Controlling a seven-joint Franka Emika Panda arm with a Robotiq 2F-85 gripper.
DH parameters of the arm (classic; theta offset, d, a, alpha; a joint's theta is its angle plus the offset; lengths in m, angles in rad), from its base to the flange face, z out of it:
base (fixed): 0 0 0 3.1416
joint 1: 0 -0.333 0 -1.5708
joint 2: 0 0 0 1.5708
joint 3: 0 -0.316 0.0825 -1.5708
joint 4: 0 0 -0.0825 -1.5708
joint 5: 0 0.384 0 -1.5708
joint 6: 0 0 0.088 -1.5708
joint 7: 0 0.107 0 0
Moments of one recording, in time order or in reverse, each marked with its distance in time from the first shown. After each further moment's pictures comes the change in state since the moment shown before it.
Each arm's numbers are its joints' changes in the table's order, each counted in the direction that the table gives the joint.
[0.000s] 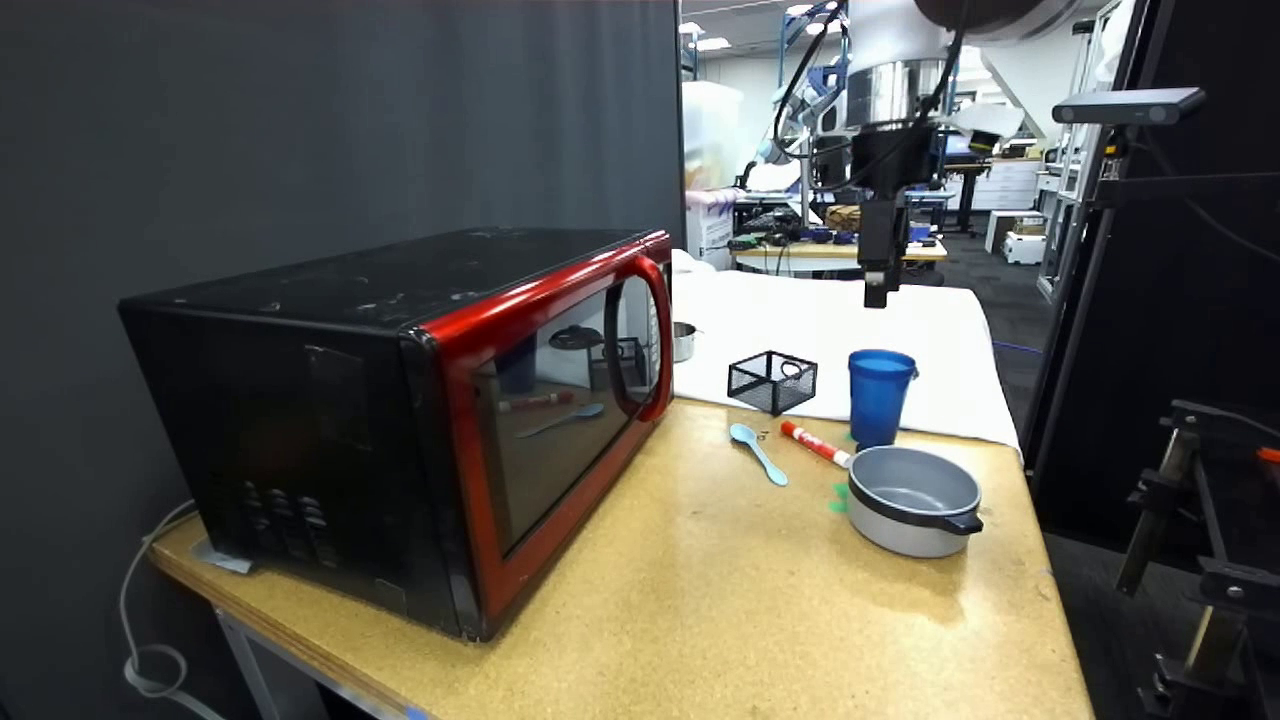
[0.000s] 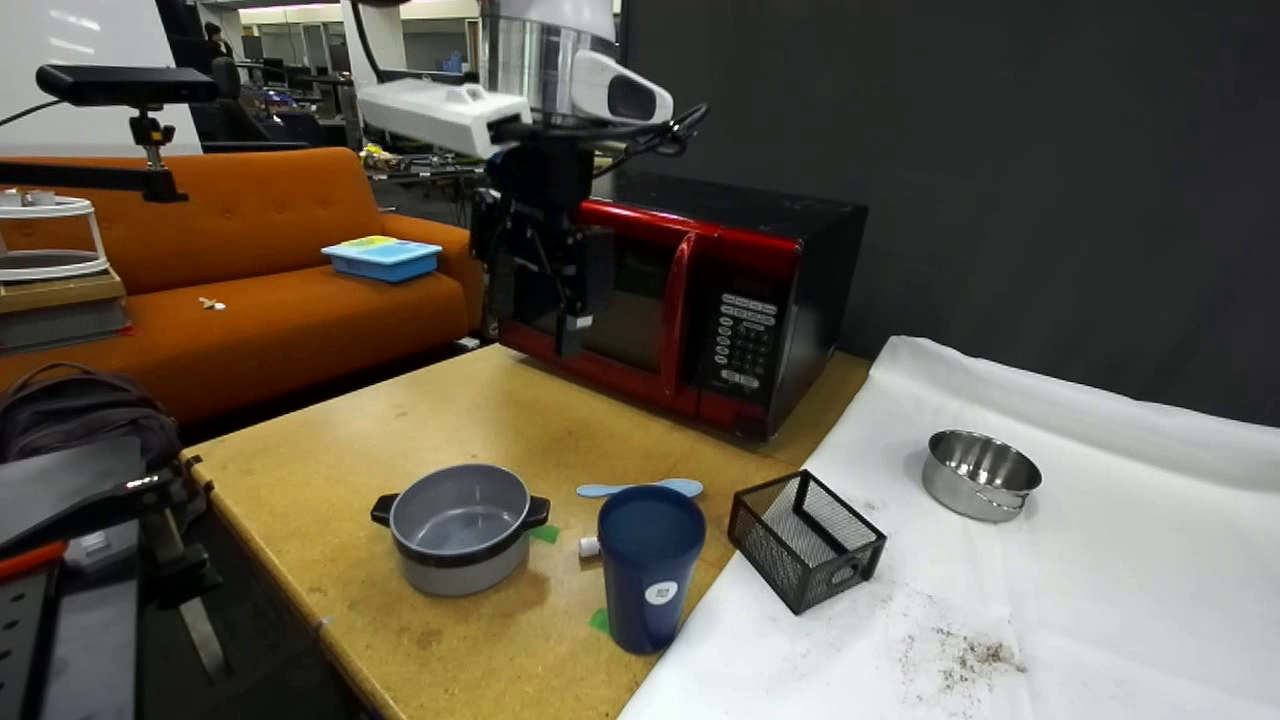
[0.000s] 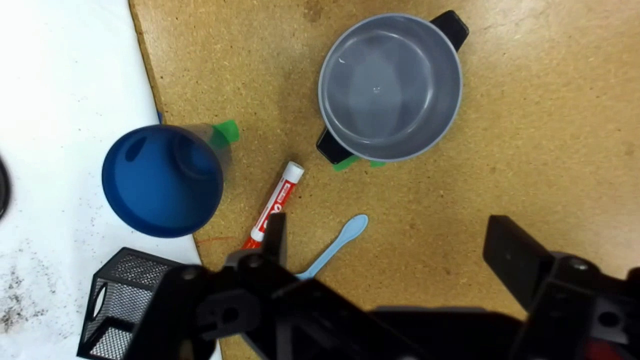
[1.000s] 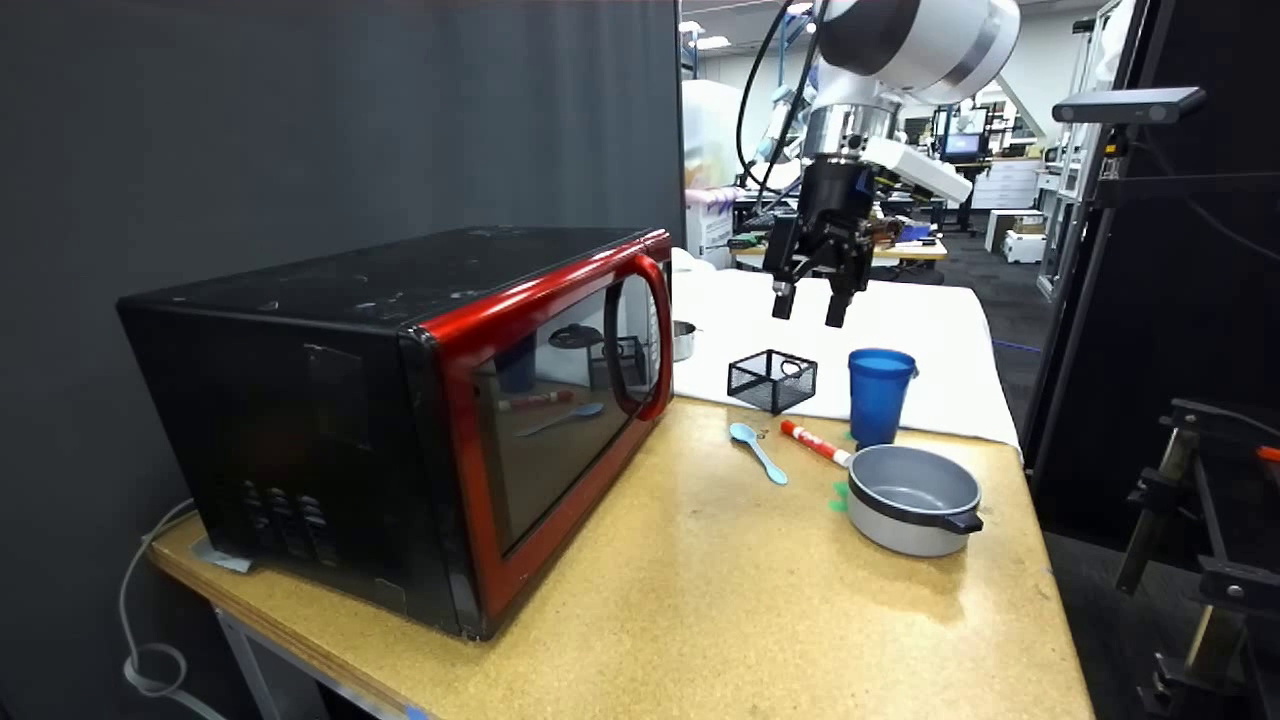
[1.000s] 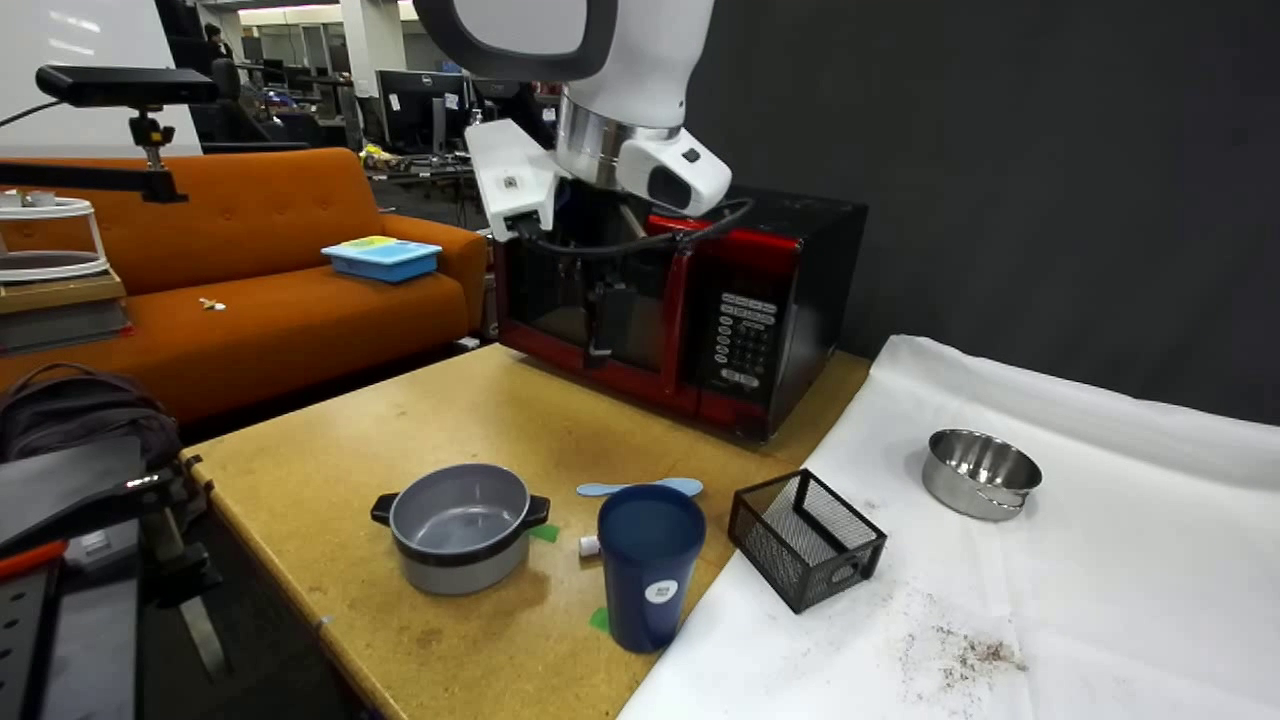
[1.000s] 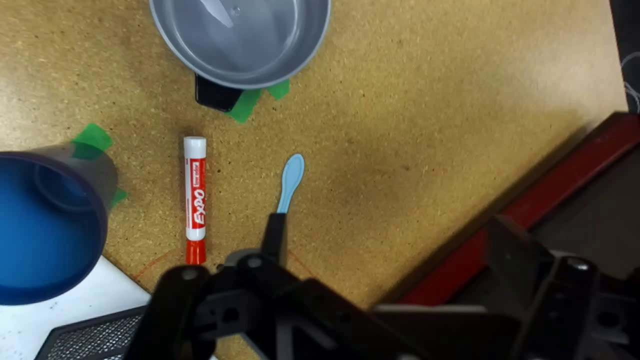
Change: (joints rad) arm 0.055 -0.202 -0.041 0.170 0.499 -0.057 0.008
